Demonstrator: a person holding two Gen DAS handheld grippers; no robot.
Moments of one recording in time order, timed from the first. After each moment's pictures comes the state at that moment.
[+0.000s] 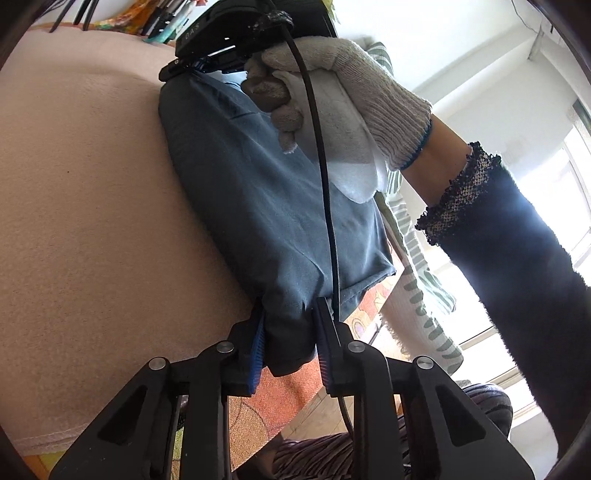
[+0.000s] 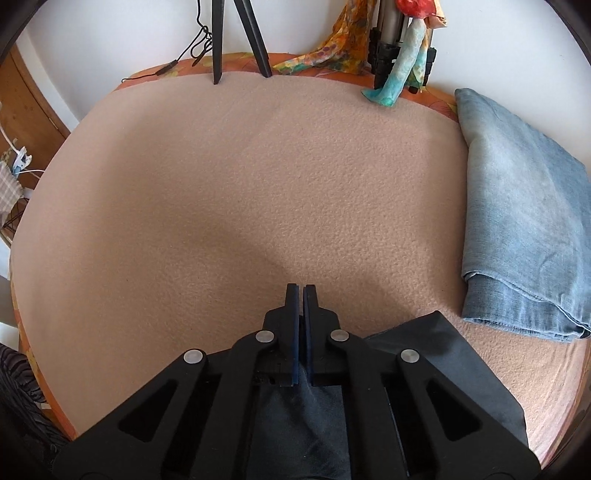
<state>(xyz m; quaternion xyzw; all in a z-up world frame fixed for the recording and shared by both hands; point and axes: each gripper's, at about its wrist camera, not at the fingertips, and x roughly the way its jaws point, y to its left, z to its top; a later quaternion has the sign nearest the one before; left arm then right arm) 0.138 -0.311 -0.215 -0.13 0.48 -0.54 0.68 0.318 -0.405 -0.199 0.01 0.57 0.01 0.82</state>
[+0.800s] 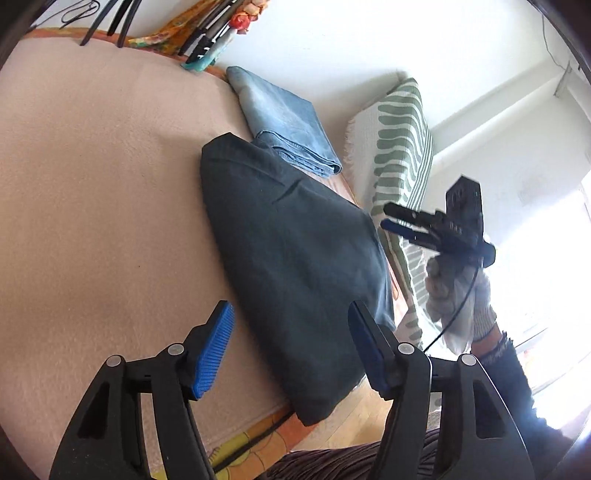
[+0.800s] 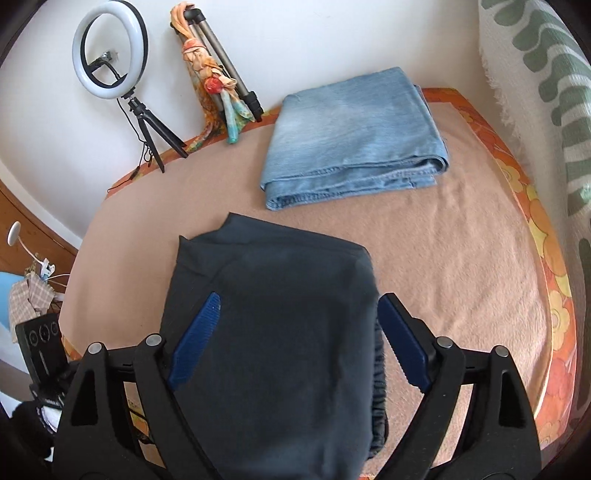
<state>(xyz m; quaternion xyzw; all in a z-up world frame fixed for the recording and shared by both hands) 0.204 -0.294 -0.180 -0.17 0.51 -0.49 0.69 0.104 -0.561 -0.119 0.21 0.48 -0.07 0.85</state>
